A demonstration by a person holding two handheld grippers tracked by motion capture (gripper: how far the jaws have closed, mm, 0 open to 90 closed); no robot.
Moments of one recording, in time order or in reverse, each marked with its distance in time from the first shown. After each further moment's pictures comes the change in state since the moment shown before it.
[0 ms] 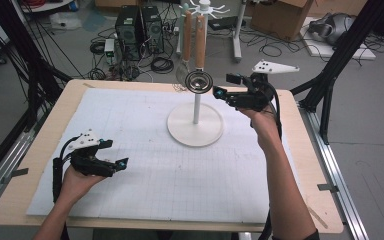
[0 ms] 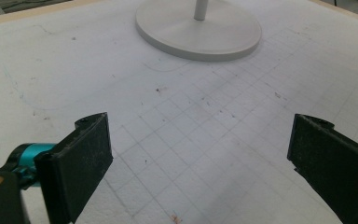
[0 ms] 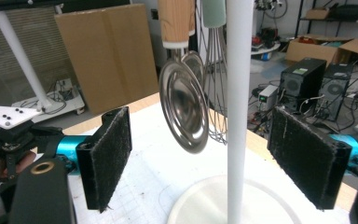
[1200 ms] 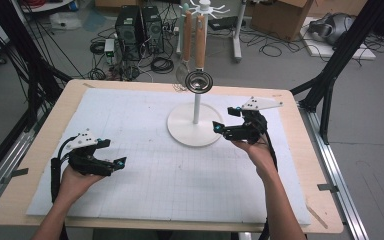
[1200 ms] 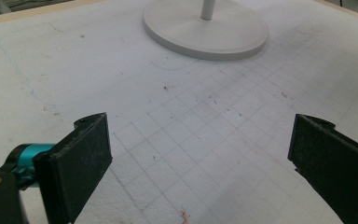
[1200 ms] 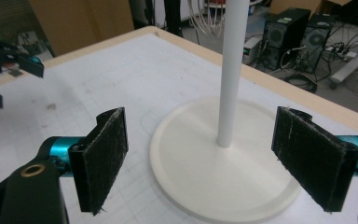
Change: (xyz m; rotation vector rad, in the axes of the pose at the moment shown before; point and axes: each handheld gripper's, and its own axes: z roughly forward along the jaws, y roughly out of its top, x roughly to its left) left arm 0.005 -0.002 -0.003 -0.004 0.017 -0.010; right arm 0.008 -0.088 0.003 0.176 -0.105 -0.027
